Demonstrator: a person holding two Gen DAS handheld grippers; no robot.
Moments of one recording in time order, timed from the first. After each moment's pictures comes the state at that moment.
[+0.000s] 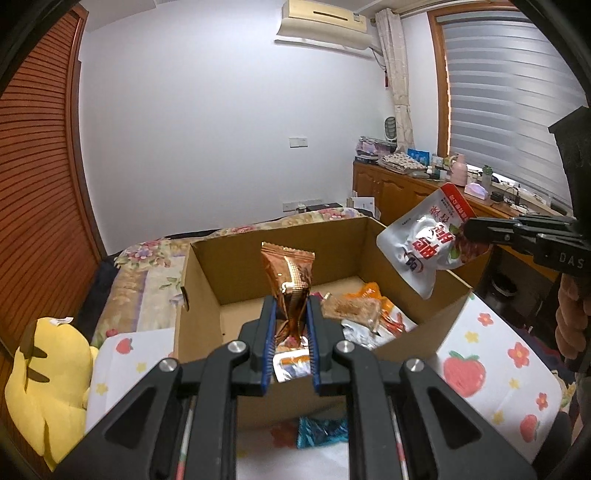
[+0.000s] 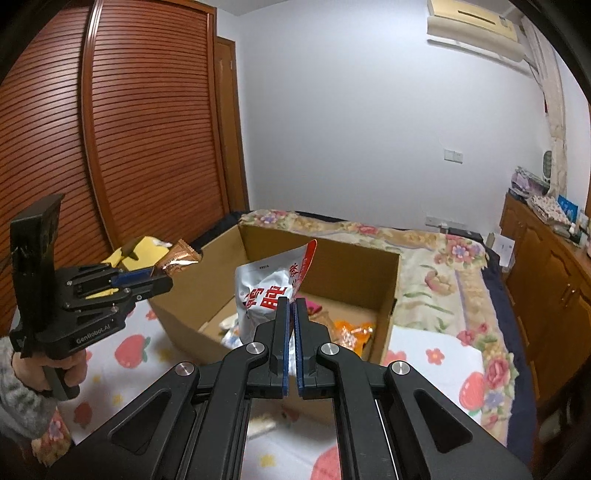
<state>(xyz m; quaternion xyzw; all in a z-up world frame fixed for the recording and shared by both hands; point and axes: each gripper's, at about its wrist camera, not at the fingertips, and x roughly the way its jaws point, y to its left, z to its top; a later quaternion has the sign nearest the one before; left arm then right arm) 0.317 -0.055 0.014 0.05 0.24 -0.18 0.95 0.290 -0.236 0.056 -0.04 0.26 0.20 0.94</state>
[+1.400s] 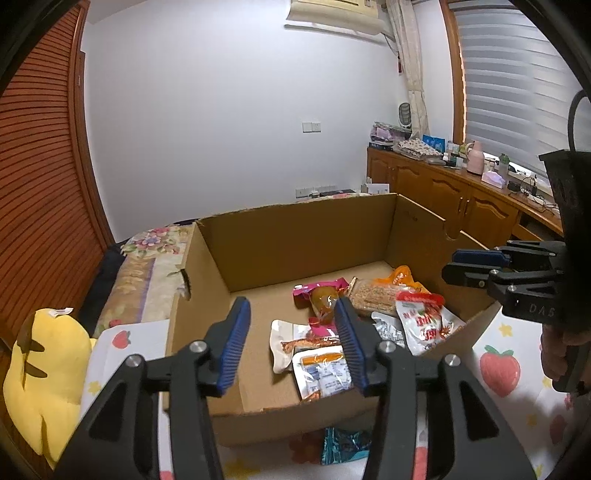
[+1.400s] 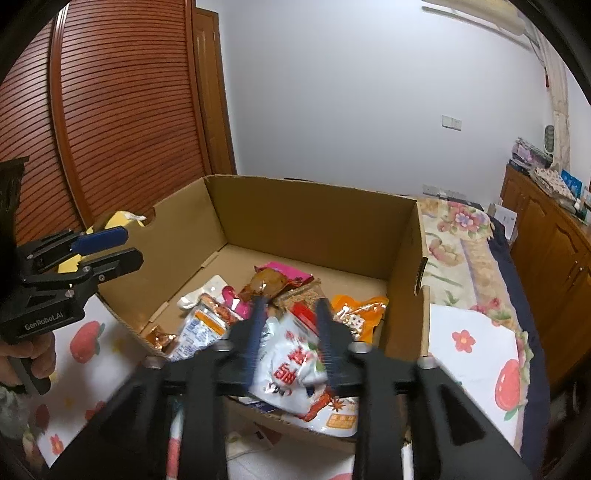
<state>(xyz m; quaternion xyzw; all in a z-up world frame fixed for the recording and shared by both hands) 0.350 -0.055 -0.020 0.06 0.26 -0.15 0.95 0.349 -0.228 -0.019 -0.04 0.32 0.18 0.93</state>
